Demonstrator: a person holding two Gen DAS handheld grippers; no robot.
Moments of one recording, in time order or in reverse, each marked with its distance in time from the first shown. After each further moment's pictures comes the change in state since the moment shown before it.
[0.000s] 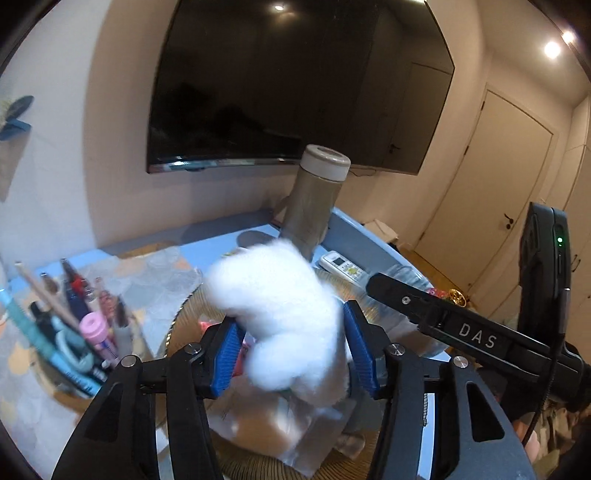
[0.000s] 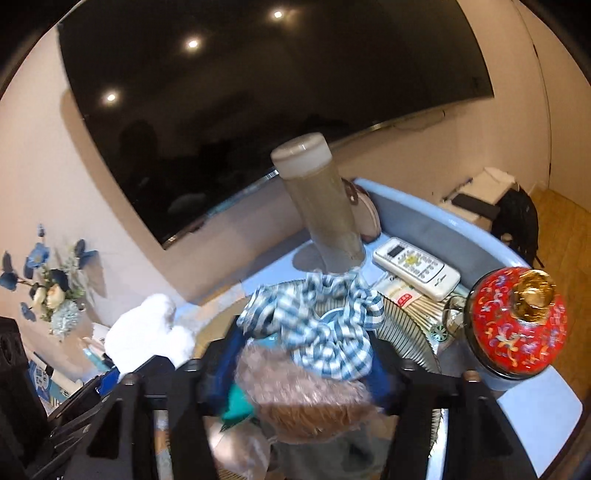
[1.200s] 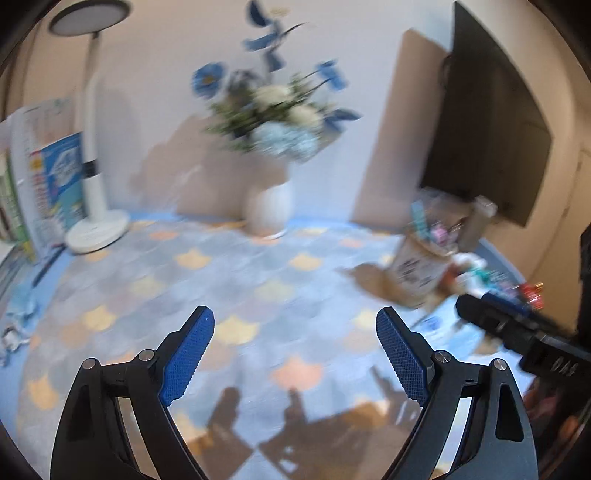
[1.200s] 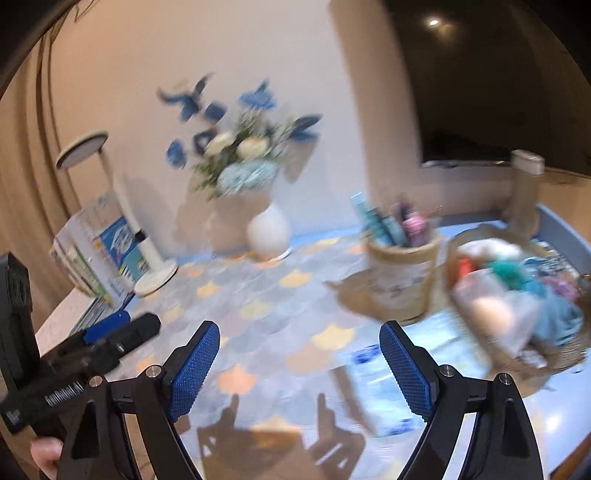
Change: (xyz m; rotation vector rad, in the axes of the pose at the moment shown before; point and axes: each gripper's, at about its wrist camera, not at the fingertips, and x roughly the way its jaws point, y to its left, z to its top) left arm -0.277 0.184 -0.163 -0.237 -0.160 0.501; right arm -0.073 0.251 -0.189 -0.421 0.060 0.286
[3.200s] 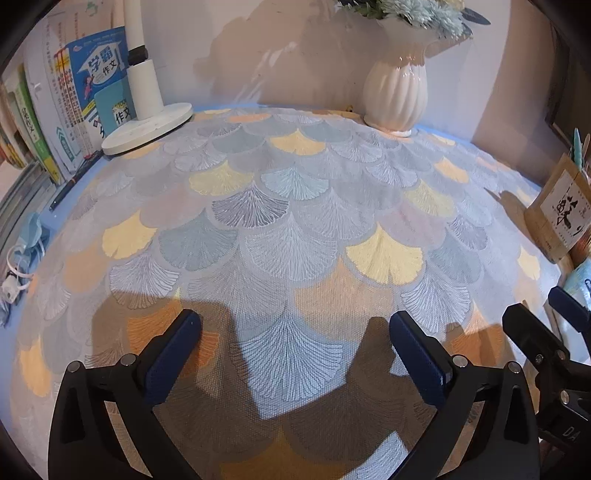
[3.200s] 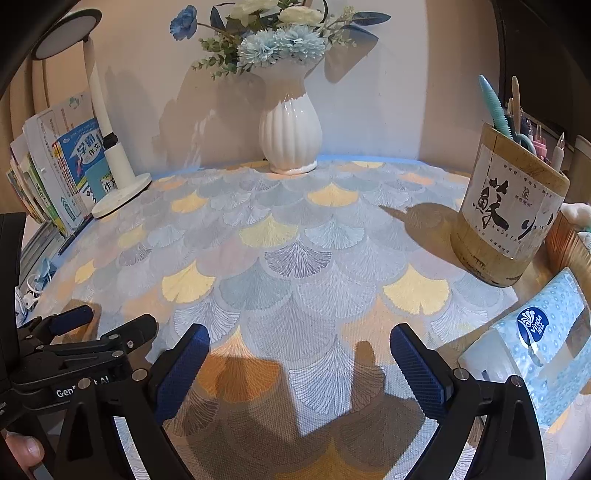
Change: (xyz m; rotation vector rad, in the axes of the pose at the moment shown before) left arm 0.109 0.085 -0.051 -0.069 0.296 0.258; right arm 0.150 0.057 -0.059 -0.124 0.184 -0.110
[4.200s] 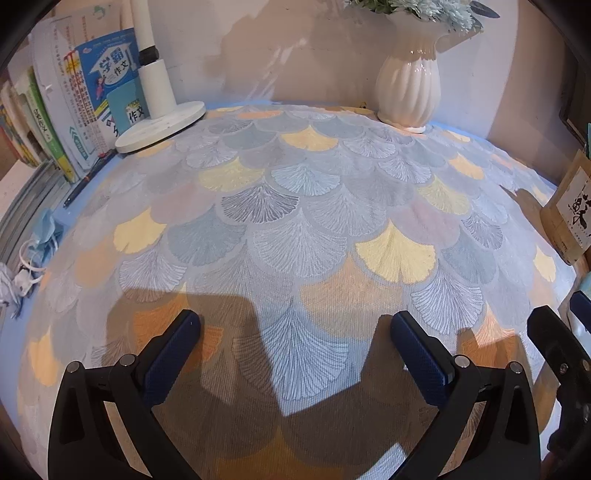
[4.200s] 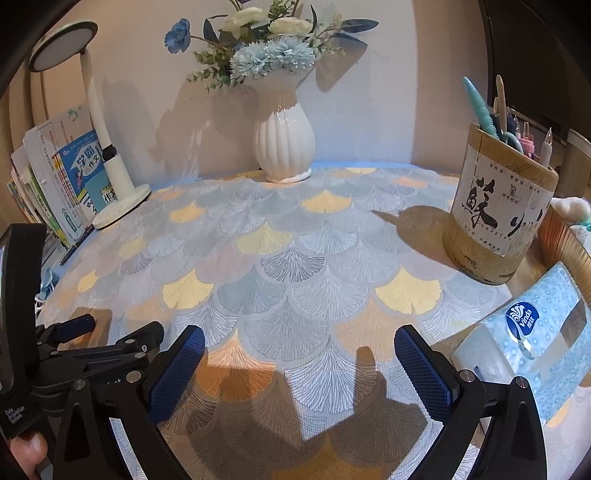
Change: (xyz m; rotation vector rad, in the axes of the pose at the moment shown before) left arm 0.001 -0.004 -0.005 -0.020 0.002 0.070; right arm -0.007 -0.007 -0.002 0.022 -0.032 0.006
